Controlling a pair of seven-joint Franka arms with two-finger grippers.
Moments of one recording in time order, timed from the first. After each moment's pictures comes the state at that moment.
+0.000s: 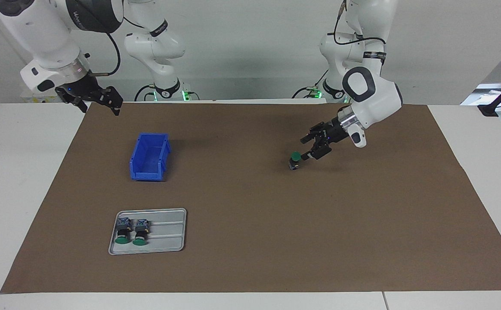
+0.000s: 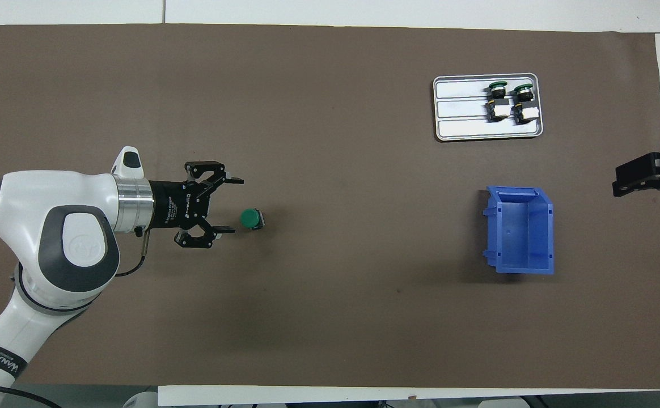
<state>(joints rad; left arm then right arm) -0.36 -0.07 -0.01 -2.29 -0.94 2.24 -0.83 -0.02 -0.06 -0.04 -1.67 -0.05 1.45 0.04</state>
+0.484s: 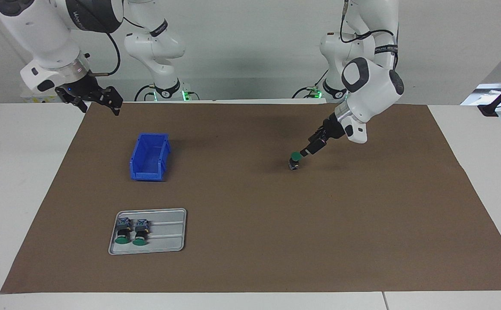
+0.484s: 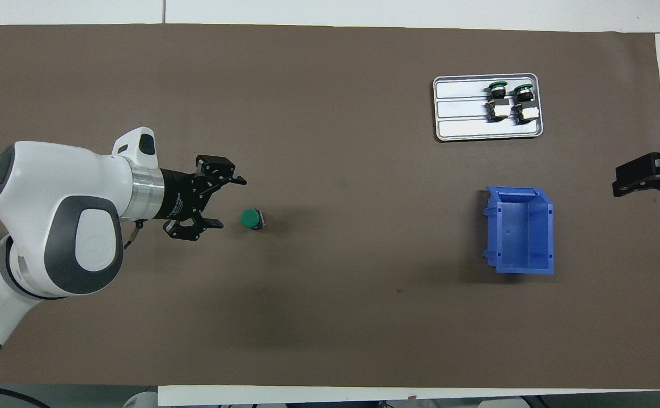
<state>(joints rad) -0.41 -0.06 -0.02 -2.20 -0.63 2.21 -0.85 -0.02 -0.06 -0.04 -1.67 -0.05 1.45 0.04</state>
